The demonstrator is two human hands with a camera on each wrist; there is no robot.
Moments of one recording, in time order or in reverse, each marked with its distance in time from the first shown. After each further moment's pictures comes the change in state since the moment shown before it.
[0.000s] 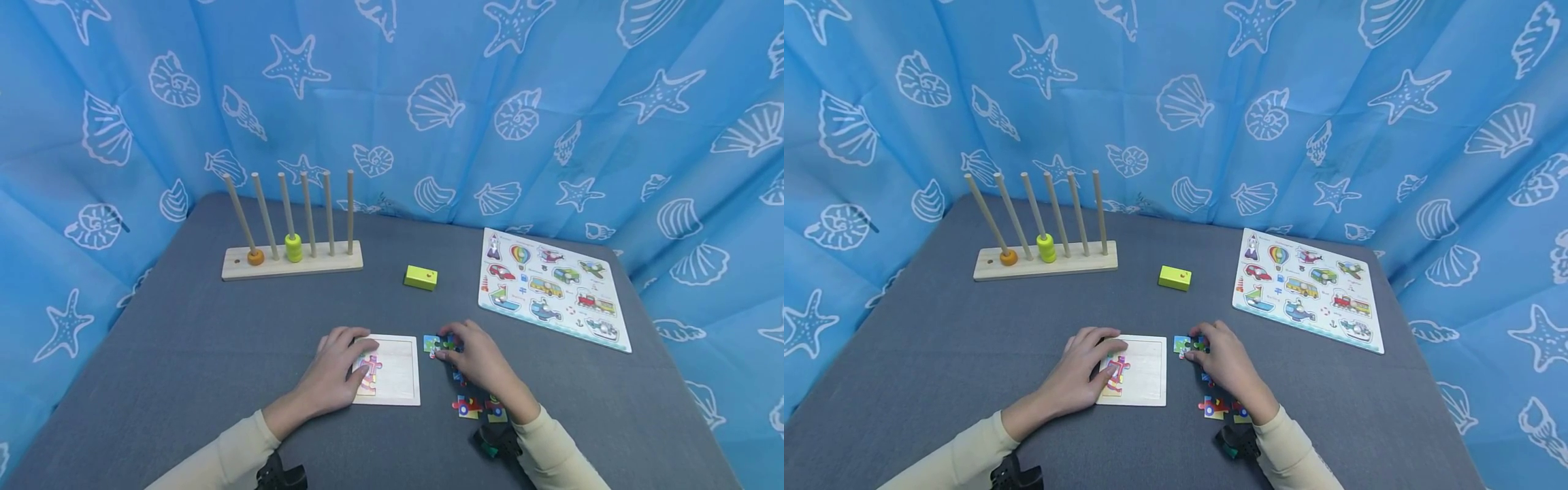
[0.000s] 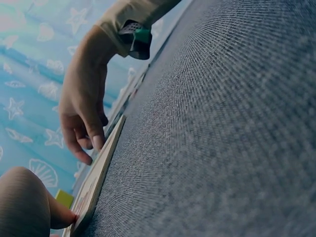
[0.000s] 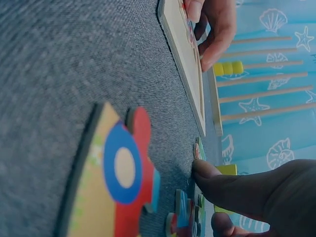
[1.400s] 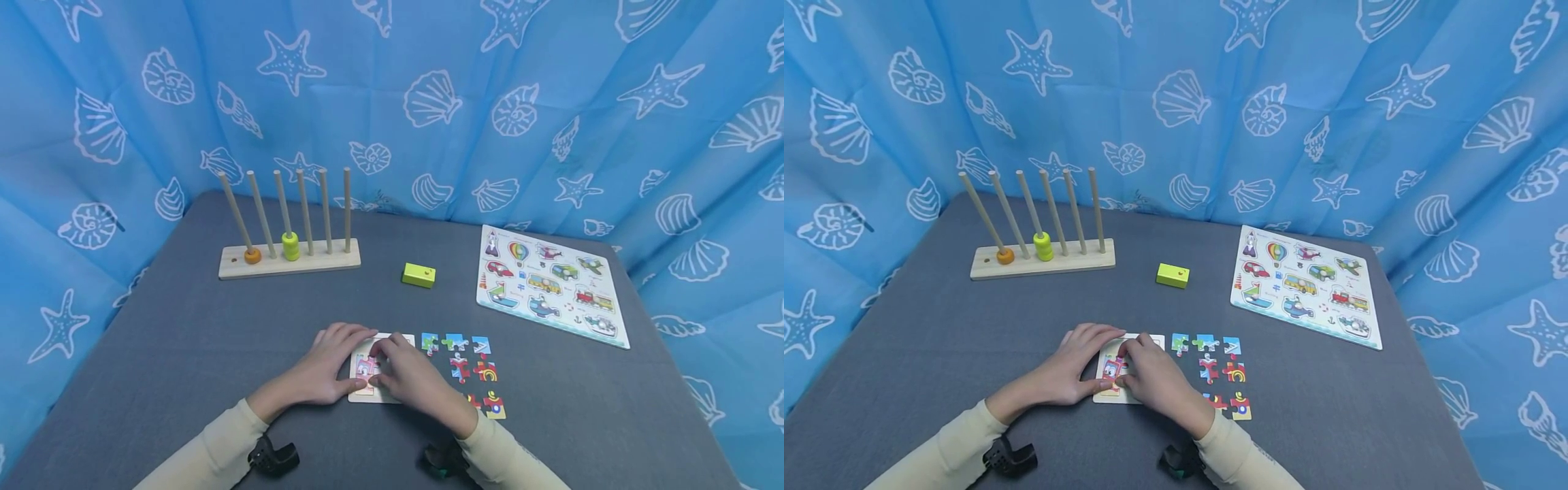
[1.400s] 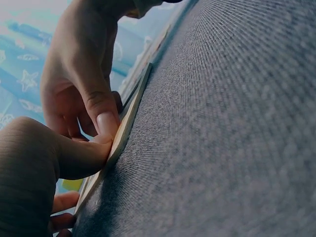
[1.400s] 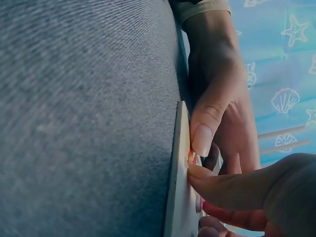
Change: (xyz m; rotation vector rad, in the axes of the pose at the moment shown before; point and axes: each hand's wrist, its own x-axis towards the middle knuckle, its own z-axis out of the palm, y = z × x) left_hand 0.003 -0.016 -0.016 -0.058 -0.239 0.045; right_hand -0.005 -0.080 0.048 0.031 -0.088 -0.313
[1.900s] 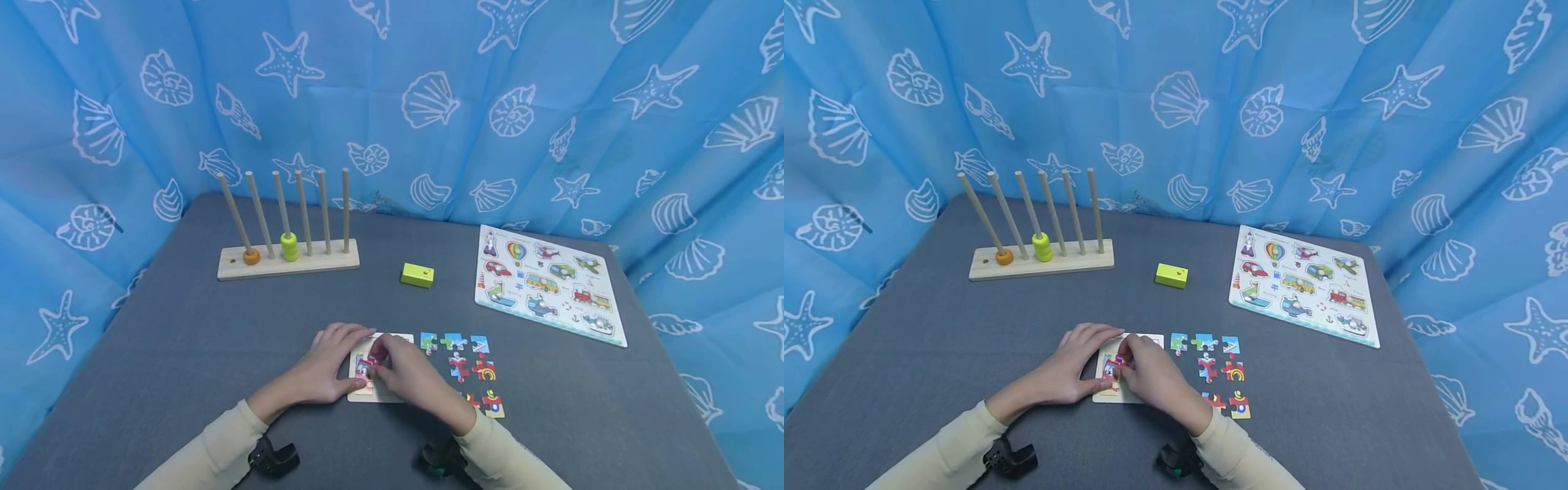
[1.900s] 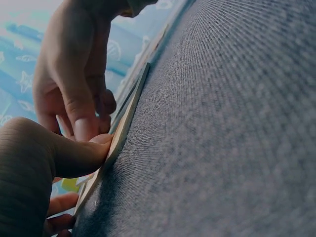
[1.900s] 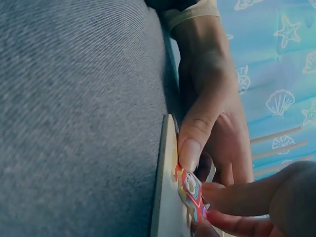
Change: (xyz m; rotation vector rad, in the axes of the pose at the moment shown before) left_hand 0.001 0.002 0.001 0.002 0.006 -0.039; right_hand 0.005 -0.003 -0.001 0.102 0.031 0.050
